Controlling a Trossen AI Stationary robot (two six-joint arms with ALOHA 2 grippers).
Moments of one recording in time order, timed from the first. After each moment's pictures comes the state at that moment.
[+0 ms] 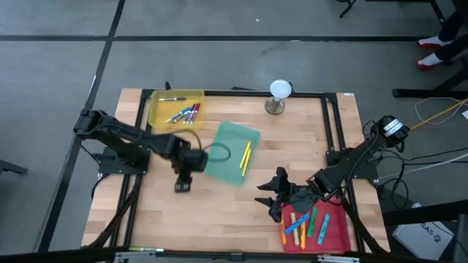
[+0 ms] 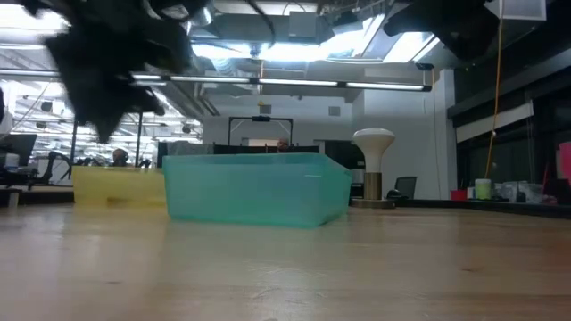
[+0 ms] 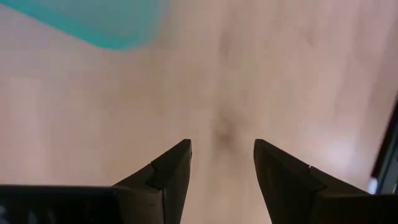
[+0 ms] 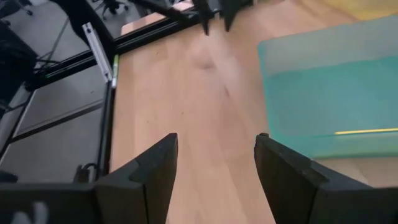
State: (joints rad) left arm -0.15 1.43 0.97 -0.90 0.23 -0.30; right arm 0.66 1.42 0.89 0.00 0.65 0.70
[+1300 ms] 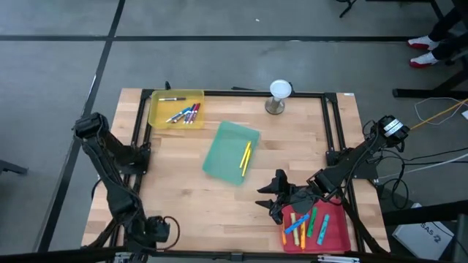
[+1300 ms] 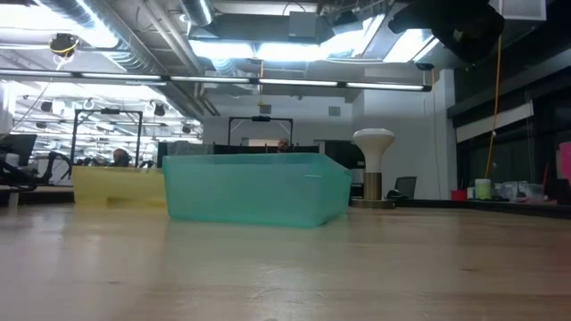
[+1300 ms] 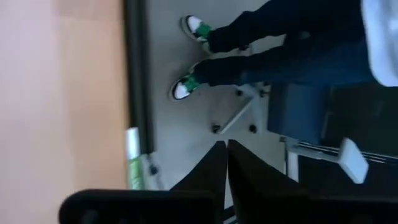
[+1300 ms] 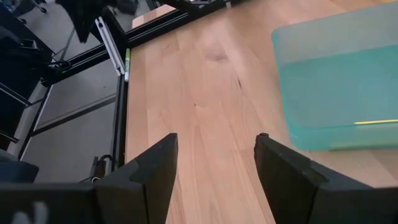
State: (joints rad) left arm -1.06 1.47 0.97 -0.32 0.09 -1.17; right arm 0.66 1.42 0.89 0.01 0.58 0.73
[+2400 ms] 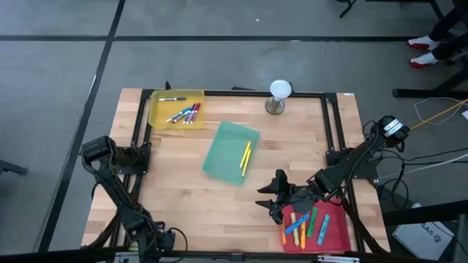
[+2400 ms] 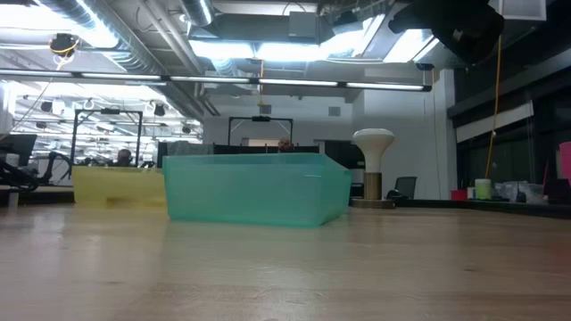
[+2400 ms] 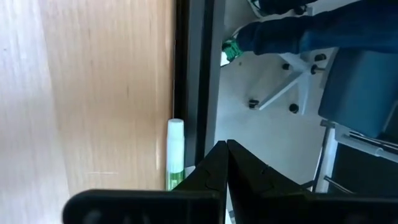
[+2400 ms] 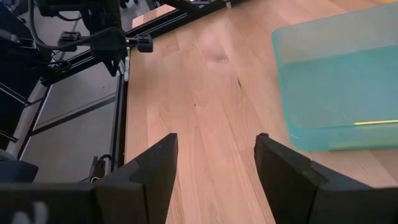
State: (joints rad) left arm -1.08 1.79 0.97 -0.22 0.15 -1.22; right arm 0.66 1.42 0.89 0.01 0.58 0.73
